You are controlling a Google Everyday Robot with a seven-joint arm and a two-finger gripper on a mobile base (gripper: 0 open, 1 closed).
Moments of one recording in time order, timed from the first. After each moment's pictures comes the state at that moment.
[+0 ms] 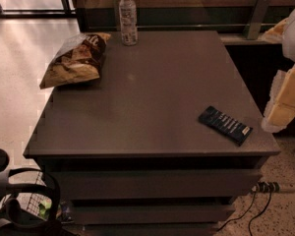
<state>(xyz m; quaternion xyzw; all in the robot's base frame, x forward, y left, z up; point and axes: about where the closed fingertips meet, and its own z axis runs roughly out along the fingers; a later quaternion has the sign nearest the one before) 0.438 -0.214 0.985 -0.60 0.78 -0.04 0.17</state>
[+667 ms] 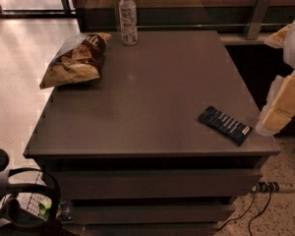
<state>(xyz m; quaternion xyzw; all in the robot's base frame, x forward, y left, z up) 0.437 -0.215 0.977 -0.58 0.79 -0.04 0.20</state>
